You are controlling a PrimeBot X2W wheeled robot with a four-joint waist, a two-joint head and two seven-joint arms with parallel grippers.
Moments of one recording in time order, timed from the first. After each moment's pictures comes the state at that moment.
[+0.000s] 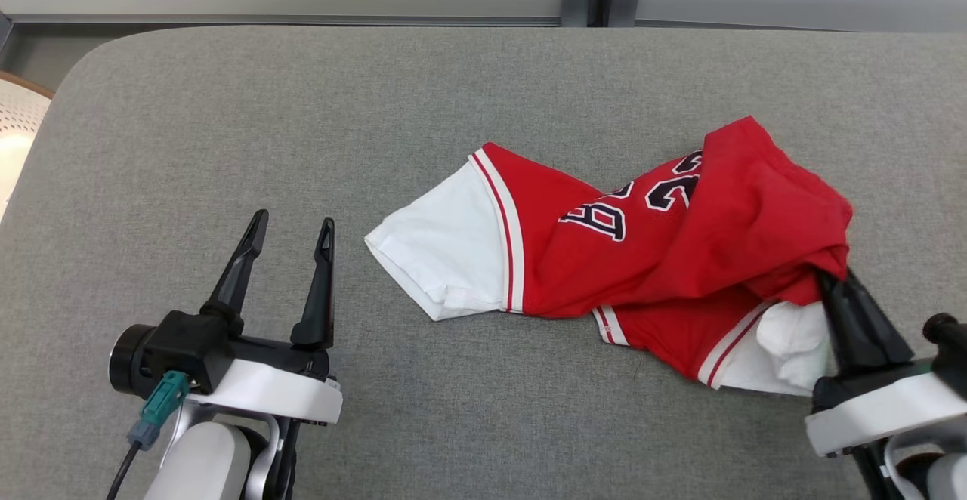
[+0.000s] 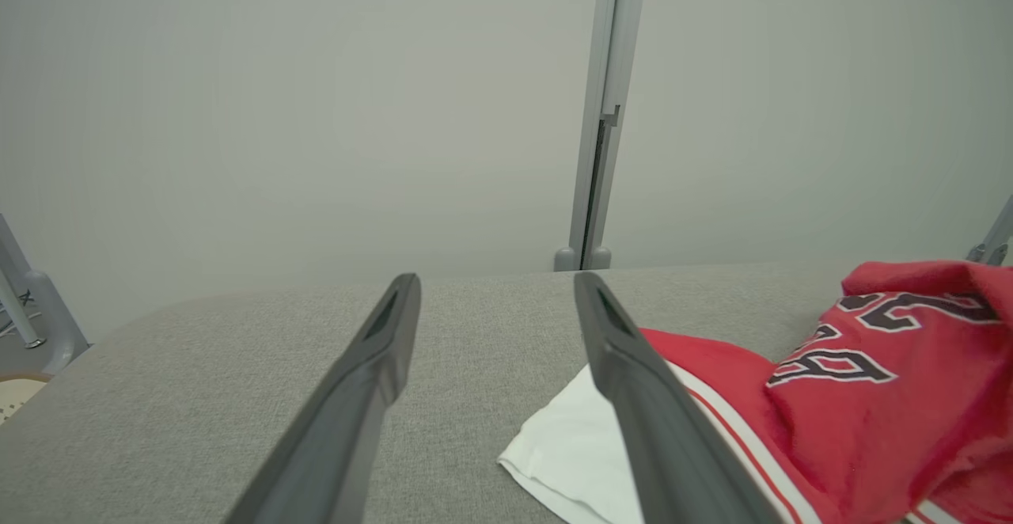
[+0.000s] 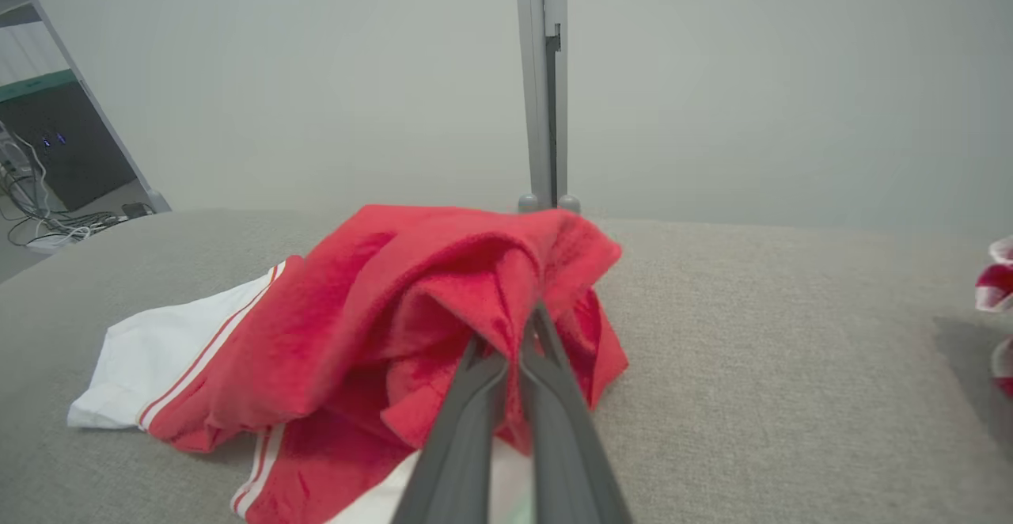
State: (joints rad) left arm -0.20 0.19 -0.27 0.09 -0.33 0.06 -0.26; right arm -0.04 -0.21 0.07 -0.02 0.27 0.13 -0.02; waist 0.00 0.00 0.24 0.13
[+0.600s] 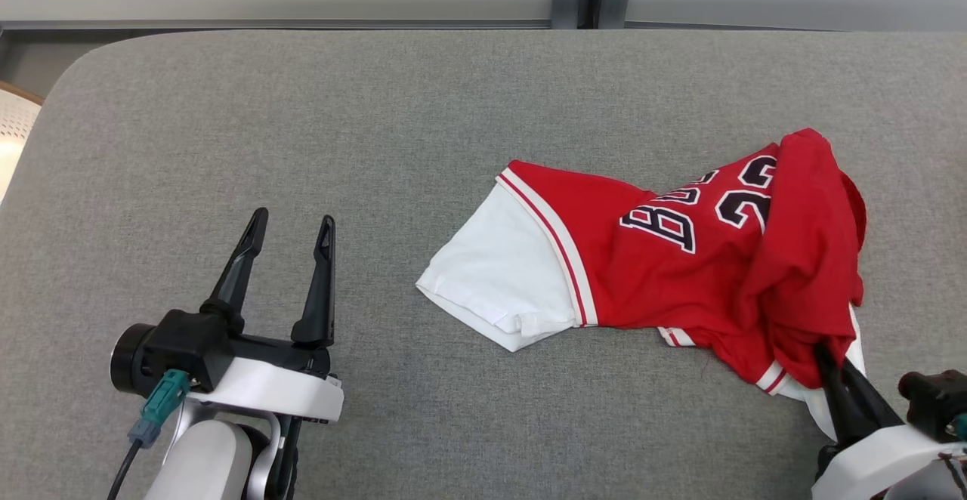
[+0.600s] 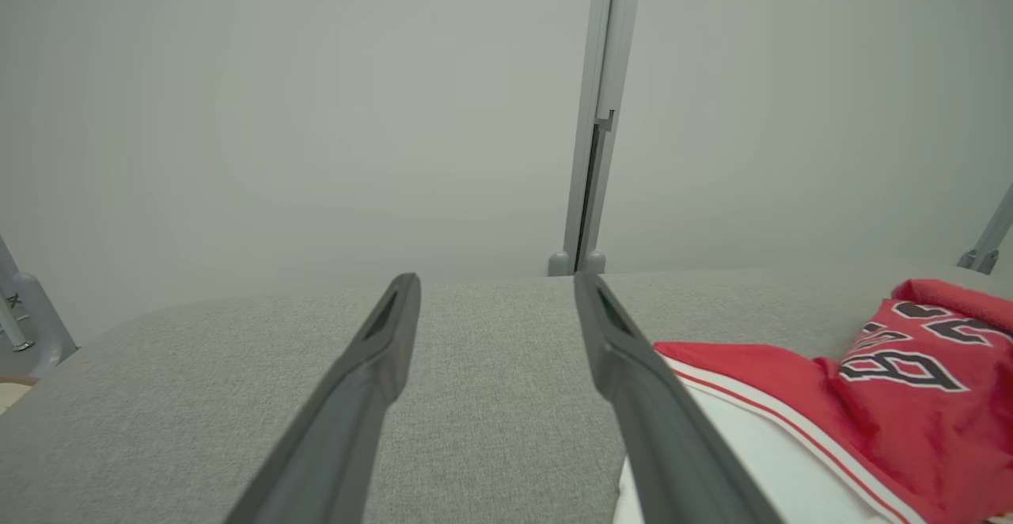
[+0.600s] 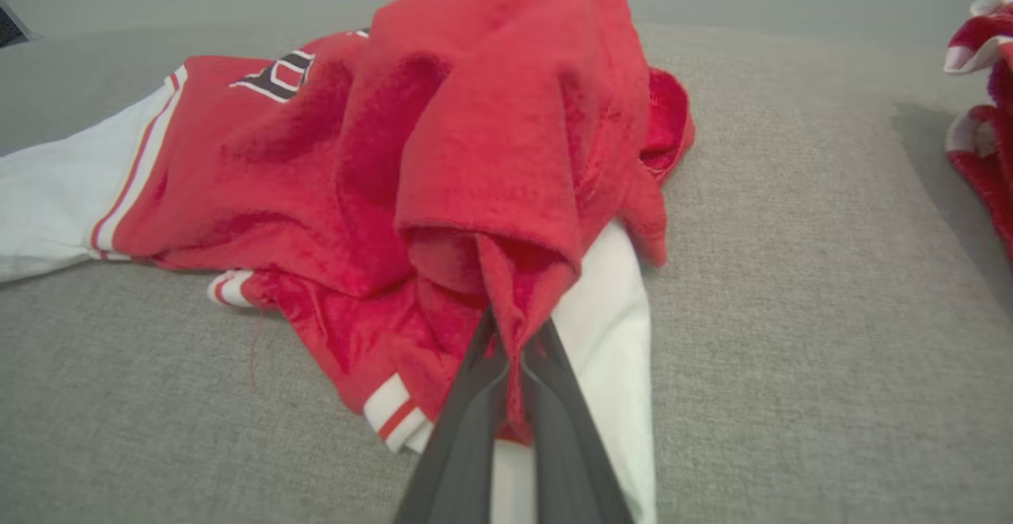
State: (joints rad) left arm -0.20 0.18 -0.26 0.10 -0.33 0.06 -0.26; right arm 0.04 -0.24 0.04 0.10 0.25 0.13 0.08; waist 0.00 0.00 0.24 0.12
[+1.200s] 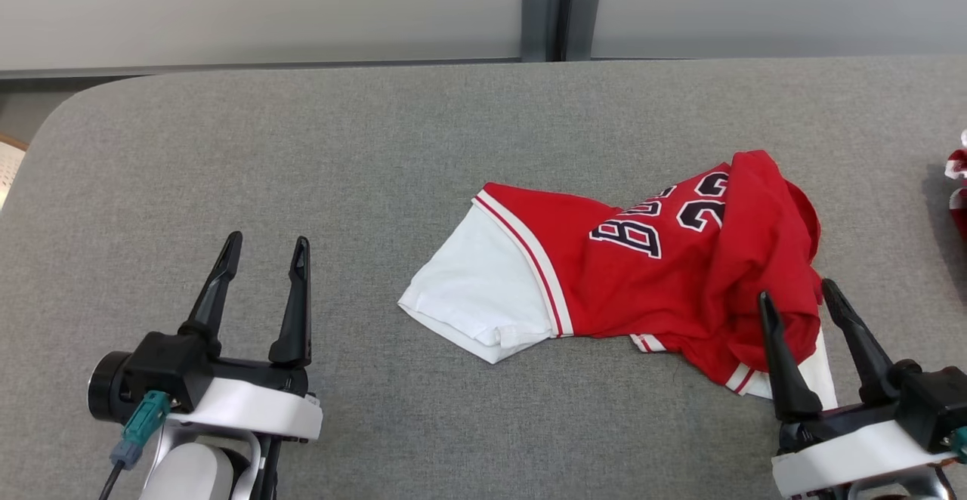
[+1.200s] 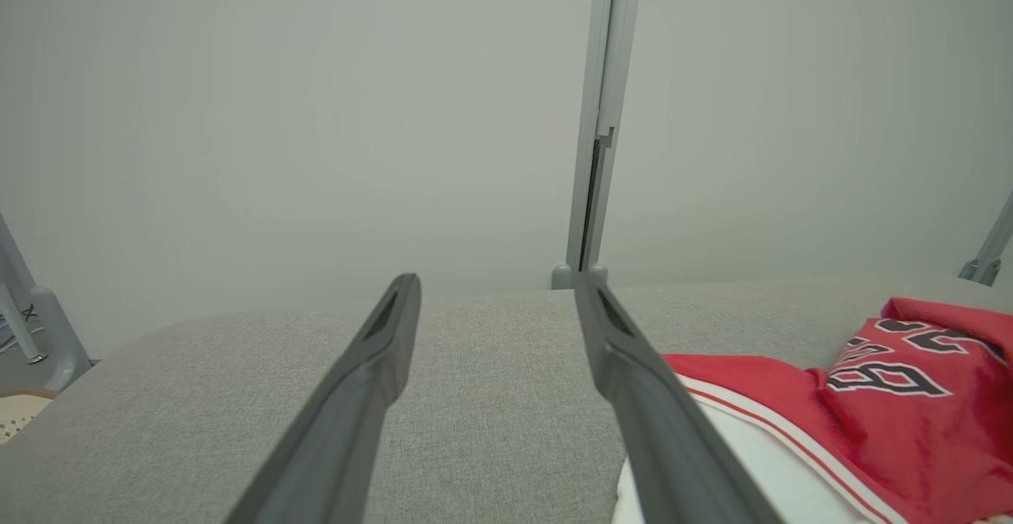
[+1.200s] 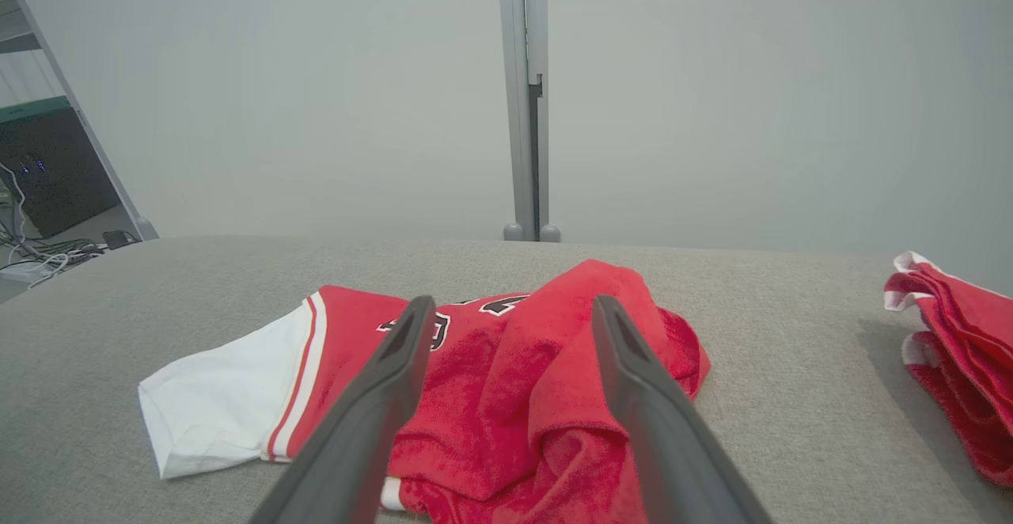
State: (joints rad) left arm -0.15 0.21 -0.24 0.09 -0.34 0.08 -0.26; right arm 0.04 -0.14 0.08 -0.07 0.19 0.13 -0.07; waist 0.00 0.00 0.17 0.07
